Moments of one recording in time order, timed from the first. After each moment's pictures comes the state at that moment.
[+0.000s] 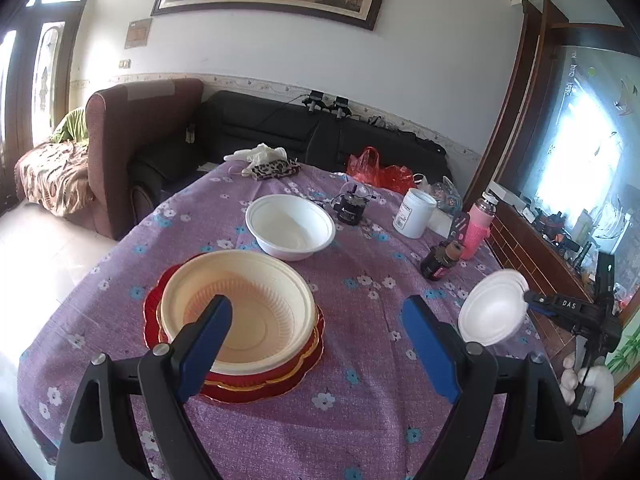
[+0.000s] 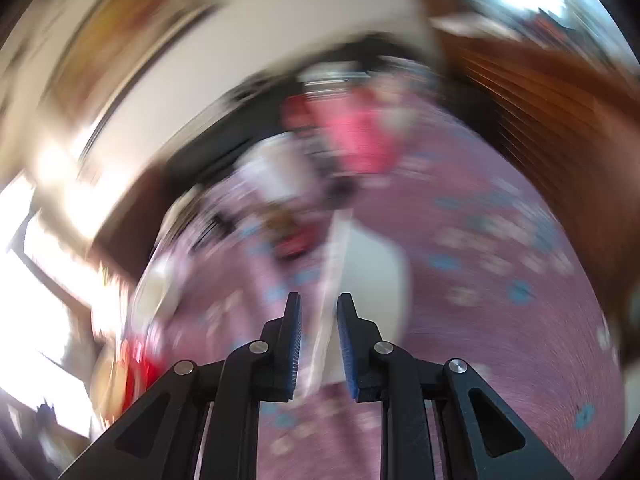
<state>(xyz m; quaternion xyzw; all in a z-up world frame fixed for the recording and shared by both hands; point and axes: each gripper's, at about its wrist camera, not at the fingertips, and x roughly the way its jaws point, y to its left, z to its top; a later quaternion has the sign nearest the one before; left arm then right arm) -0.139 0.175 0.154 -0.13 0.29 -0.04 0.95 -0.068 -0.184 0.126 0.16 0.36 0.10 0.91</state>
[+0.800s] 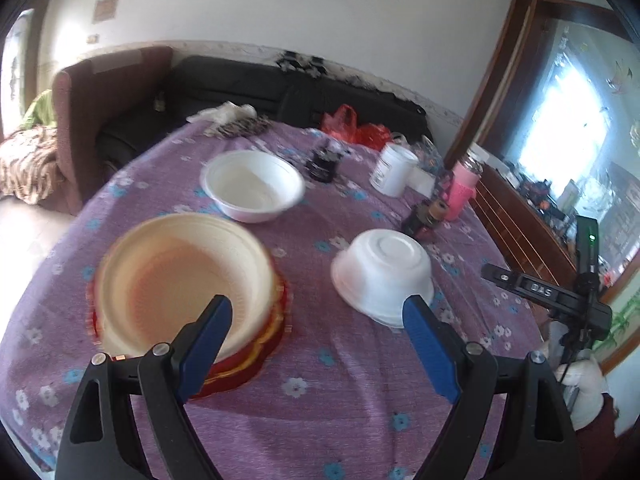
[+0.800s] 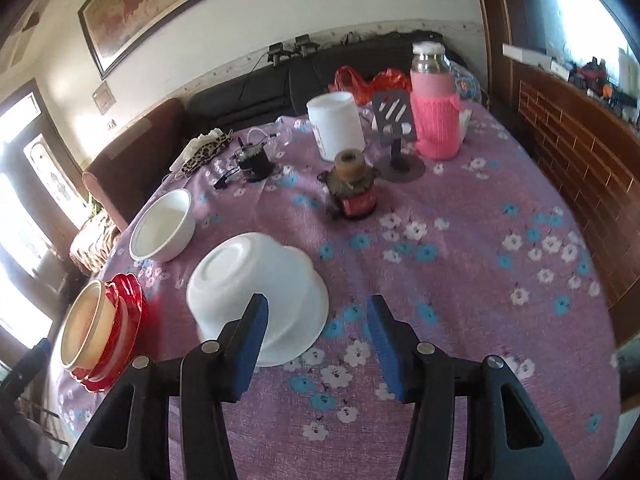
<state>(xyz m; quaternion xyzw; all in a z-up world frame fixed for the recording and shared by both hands) -0.094 0.138 0.122 -0.12 0.36 -0.11 0.92 -0.058 -0.154 0.099 0.13 0.40 0.05 0.90</state>
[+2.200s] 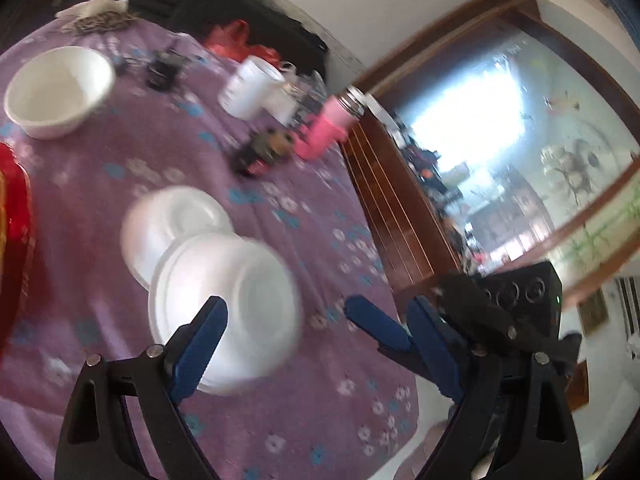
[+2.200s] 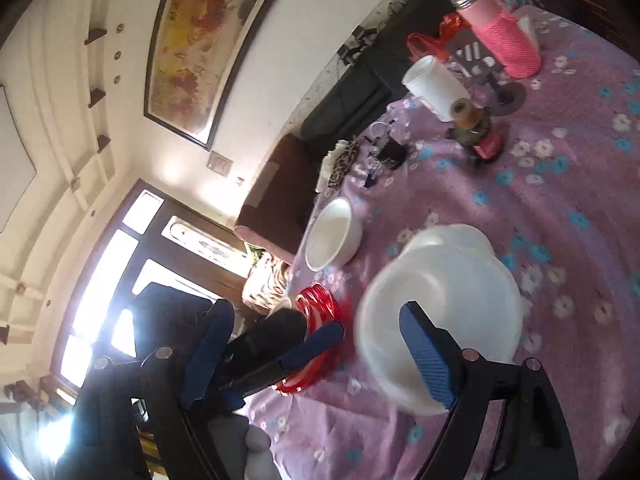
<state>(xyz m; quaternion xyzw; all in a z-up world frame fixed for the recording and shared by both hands) -0.055 0.030 0.108 -0.25 0.44 -0.33 0.79 -0.115 -0.166 0.105 0.39 0.34 0.25 0.82</state>
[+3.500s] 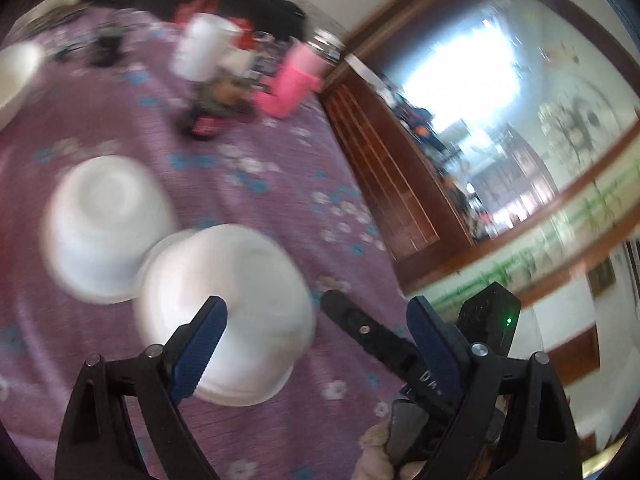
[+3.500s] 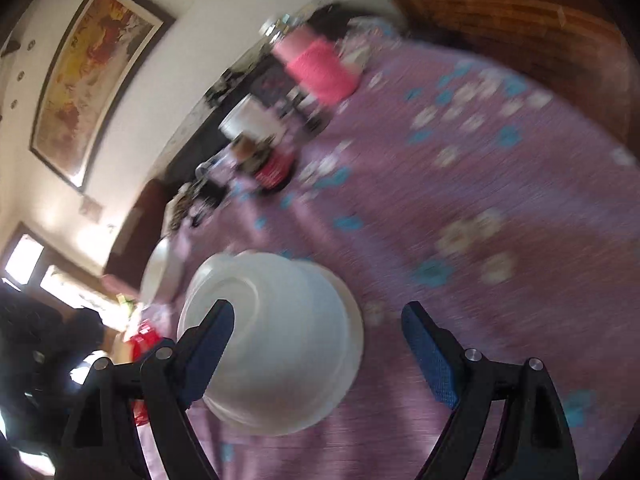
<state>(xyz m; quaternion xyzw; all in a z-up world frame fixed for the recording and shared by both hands) -0.046 -0.069 0.089 -0.19 0.47 -0.37 0.78 -0.140 -0.251 0.035 0.34 0.35 -0.01 0.87</state>
